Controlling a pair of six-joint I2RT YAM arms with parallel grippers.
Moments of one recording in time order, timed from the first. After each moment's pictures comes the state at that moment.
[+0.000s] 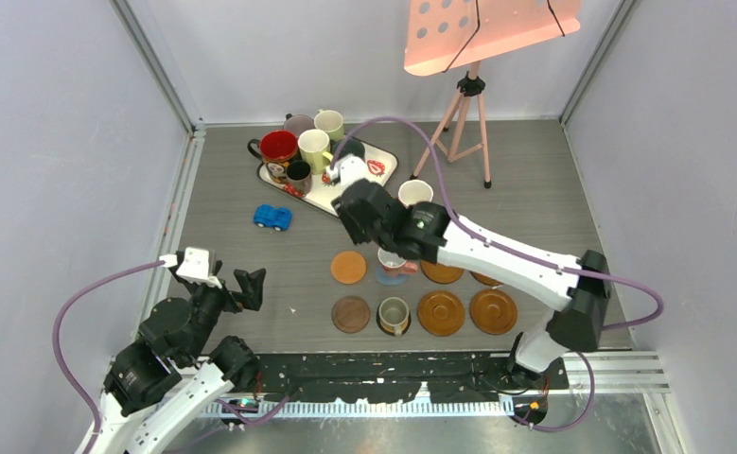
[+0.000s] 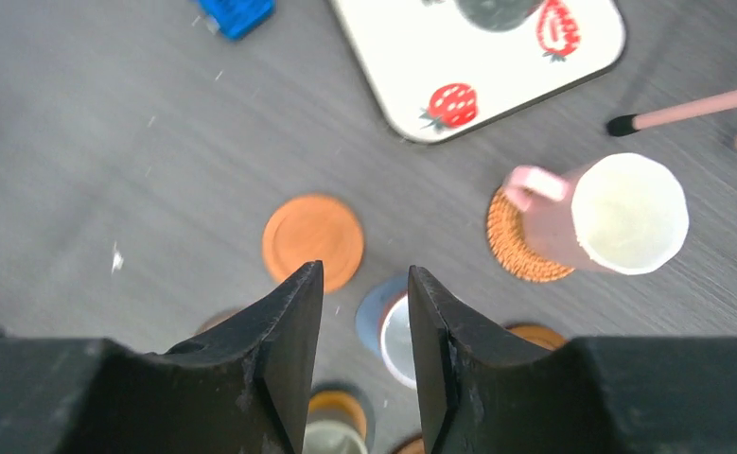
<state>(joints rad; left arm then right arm) -0.73 0.11 0.72 -0.81 -0.49 -0.19 1.10 1.55 1.49 -0.61 0.45 0.19</state>
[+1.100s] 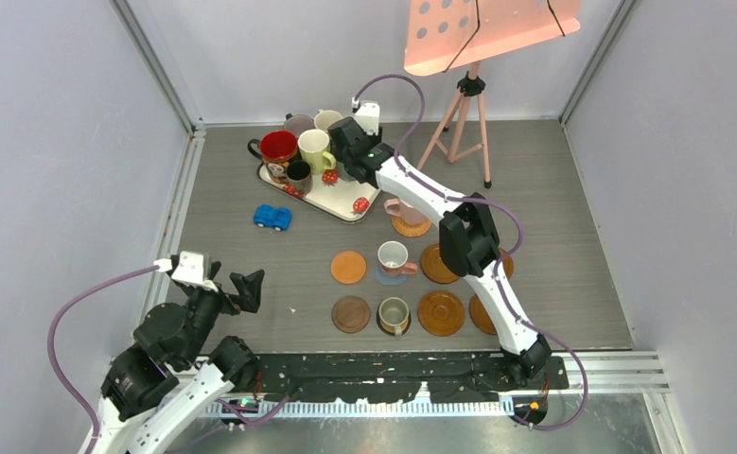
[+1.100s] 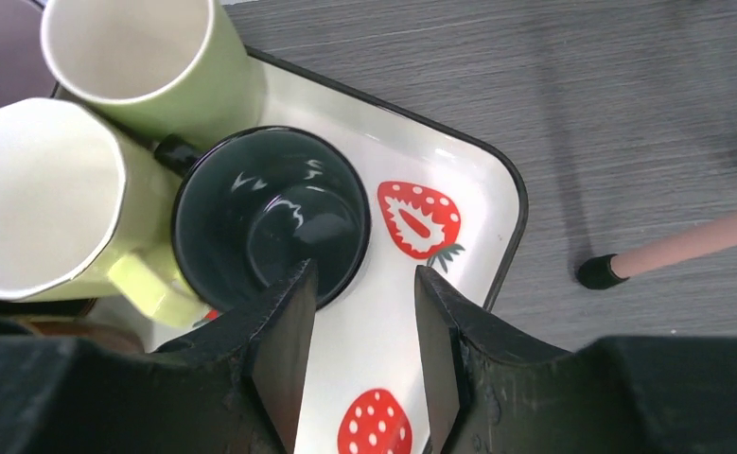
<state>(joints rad) -0.73 0.07 0.72 -0.80 -0.48 -0.19 0.72 2.40 2.24 -0.47 0.69 0.50</state>
